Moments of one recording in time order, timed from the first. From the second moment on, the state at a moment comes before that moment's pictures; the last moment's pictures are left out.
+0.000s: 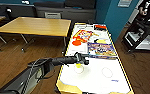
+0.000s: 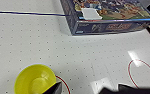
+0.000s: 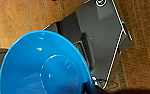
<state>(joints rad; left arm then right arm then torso) 0.14 3.02 -1.84 0.85 0.88 -1.10 -1.50 2.36 -1.76 -0.02 0.34 0.05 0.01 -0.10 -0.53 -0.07</state>
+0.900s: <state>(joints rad) 0.14 3.02 -1.89 0.86 0.88 -1.10 -1.48 2.36 -1.76 -0.02 0.32 0.05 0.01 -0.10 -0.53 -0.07</state>
